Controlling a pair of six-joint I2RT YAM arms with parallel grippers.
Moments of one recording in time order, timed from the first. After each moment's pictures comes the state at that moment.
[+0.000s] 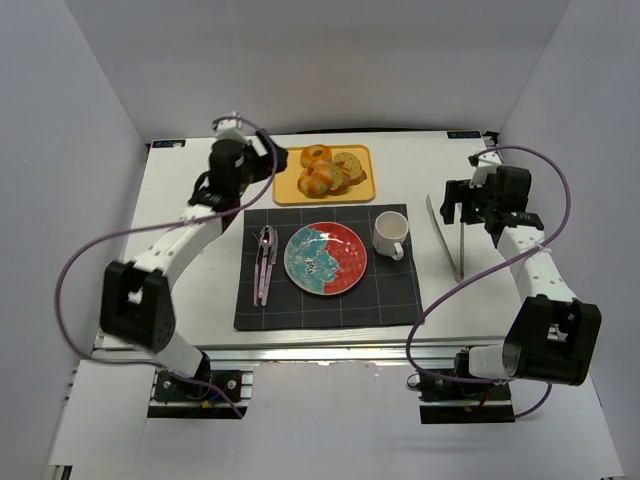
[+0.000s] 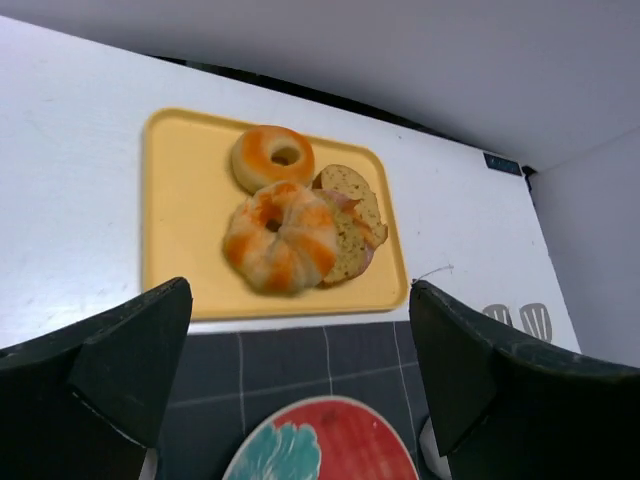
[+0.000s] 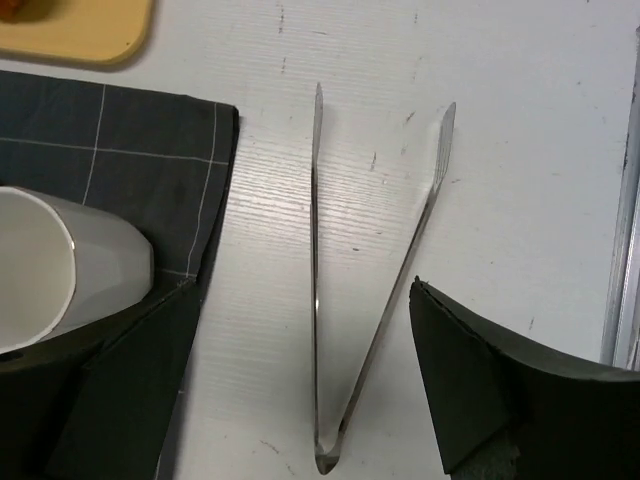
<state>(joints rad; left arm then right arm) -0.35 1.68 1.31 0.08 -0.06 -0.53 -0.08 1.34 1.00 -0.30 -0.28 -0.17</state>
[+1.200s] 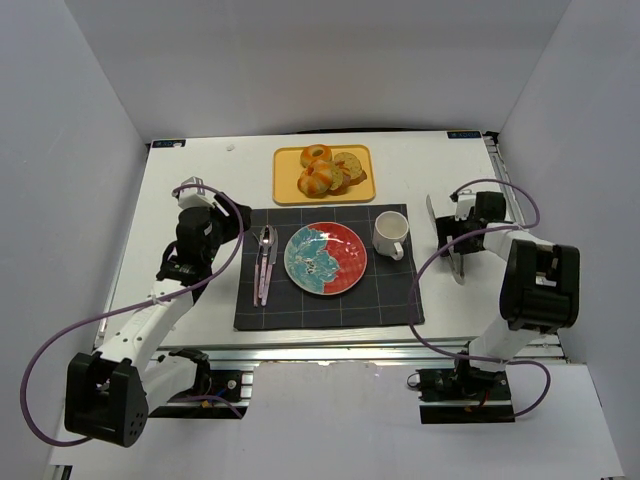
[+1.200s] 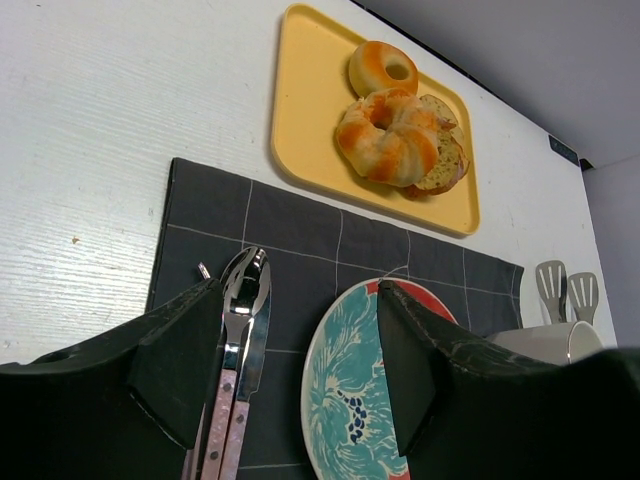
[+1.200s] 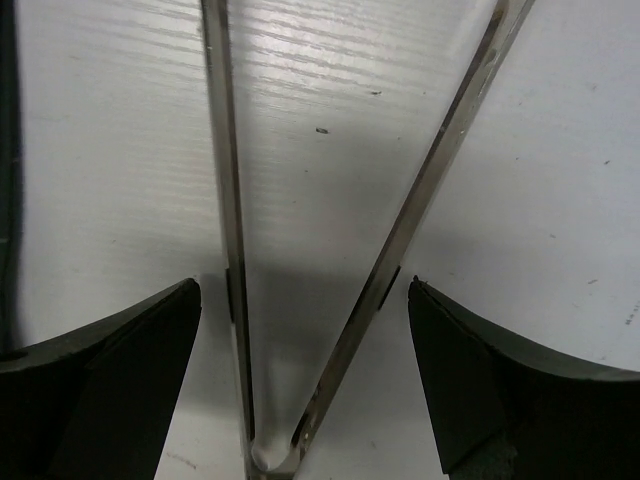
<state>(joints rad) -0.24 1.04 0.63 0.13 -0.11 -0.62 -0.12 1.63 0.88 -0.23 -0.21 -0.31</state>
